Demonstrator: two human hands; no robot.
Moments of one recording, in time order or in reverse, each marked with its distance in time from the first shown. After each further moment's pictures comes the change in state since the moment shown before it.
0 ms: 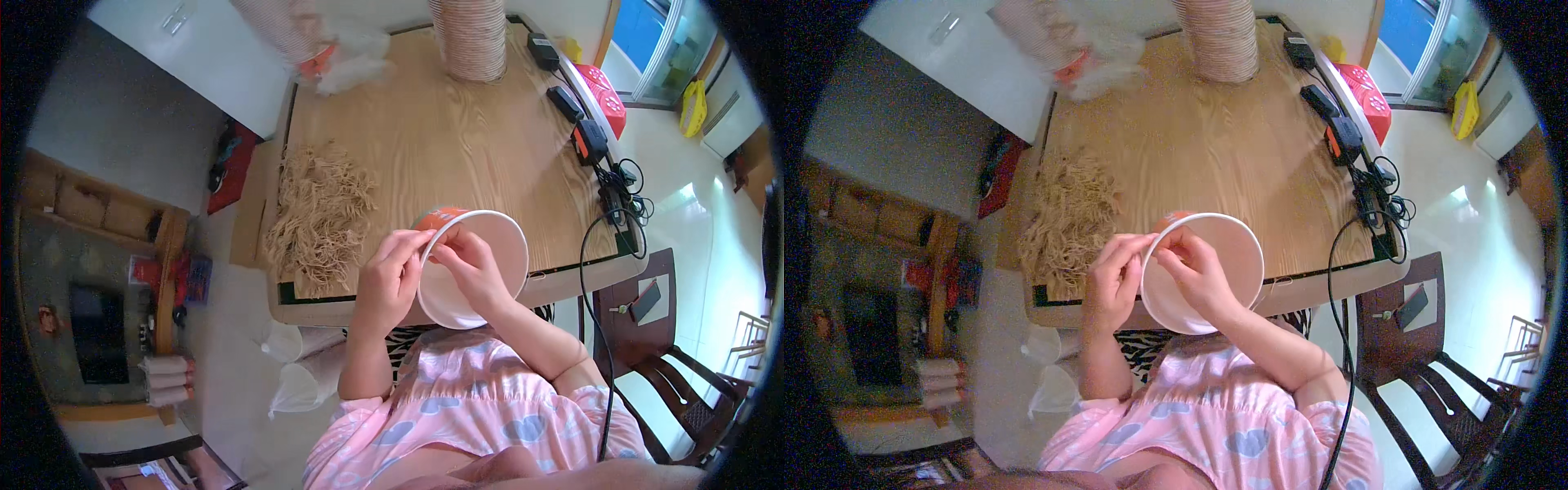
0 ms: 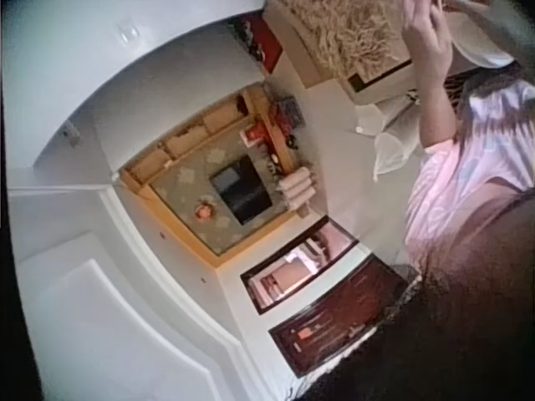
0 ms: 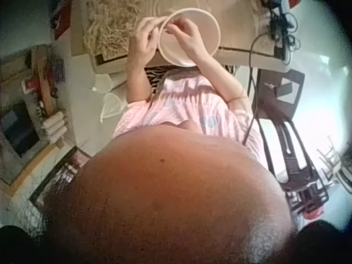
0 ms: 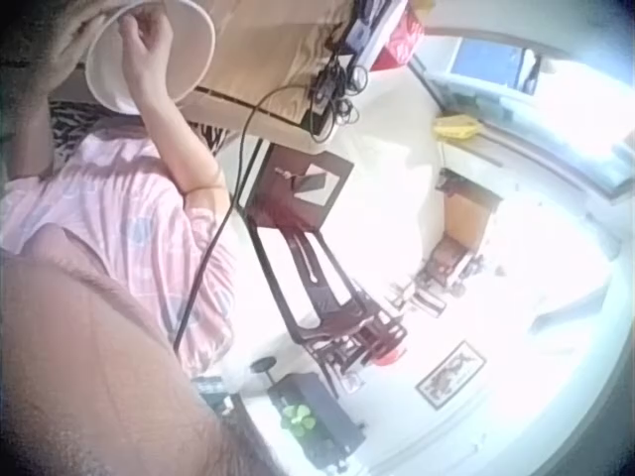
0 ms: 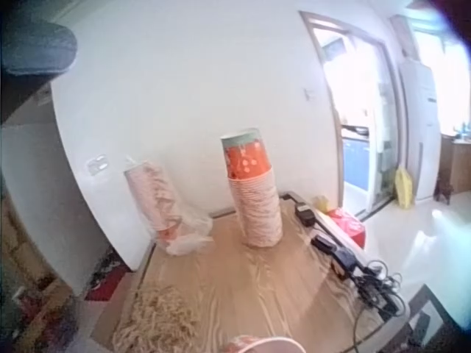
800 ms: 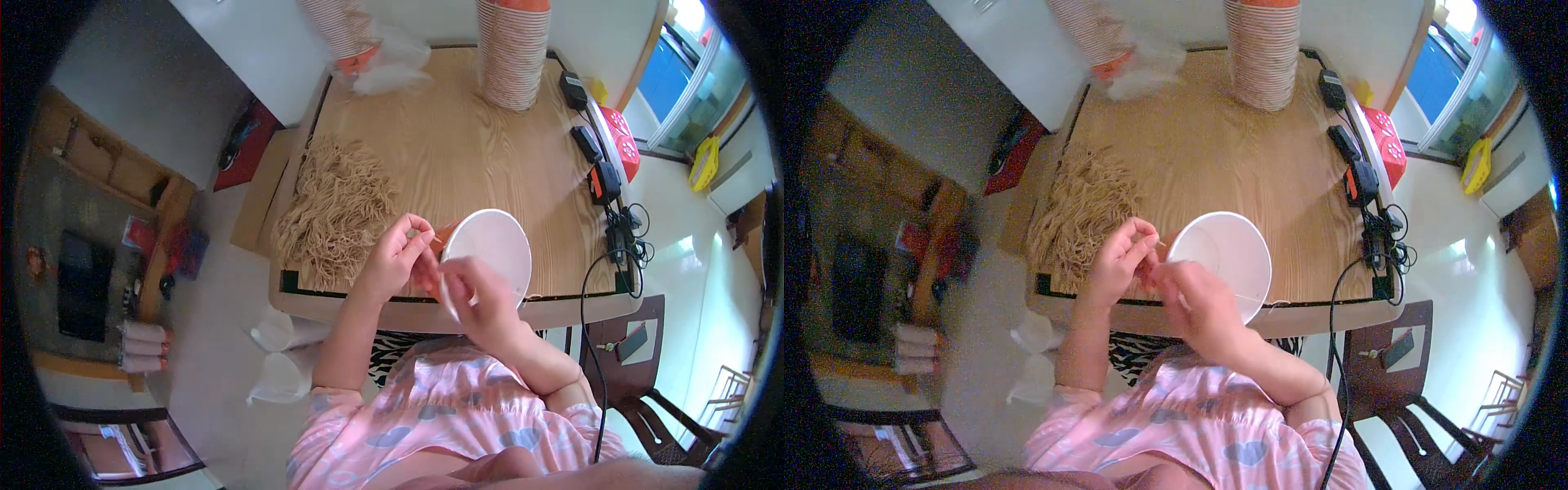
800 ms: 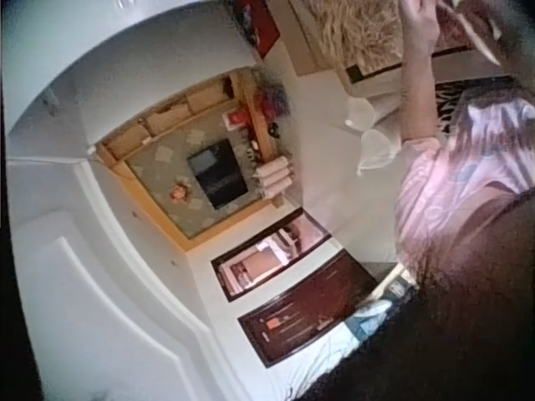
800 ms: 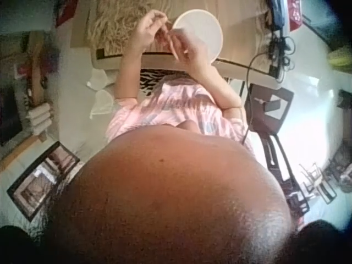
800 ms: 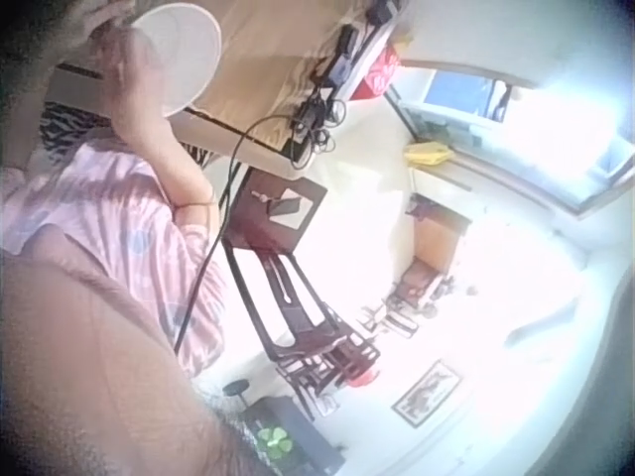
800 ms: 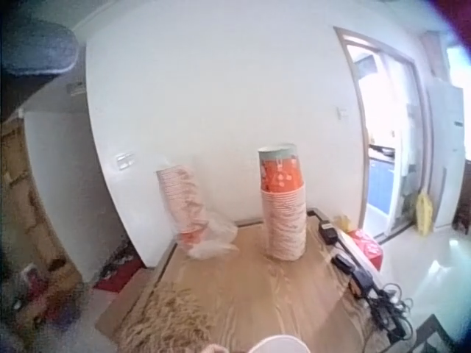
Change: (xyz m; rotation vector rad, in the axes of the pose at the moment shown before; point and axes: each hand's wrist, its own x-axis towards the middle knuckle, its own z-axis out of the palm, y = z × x) left_hand 0.019 -0.041 -0.024 -0.620 -0.231 -0.410; right_hand -0.023 -0.056 0.031 -0.820 -0.173 -0.480
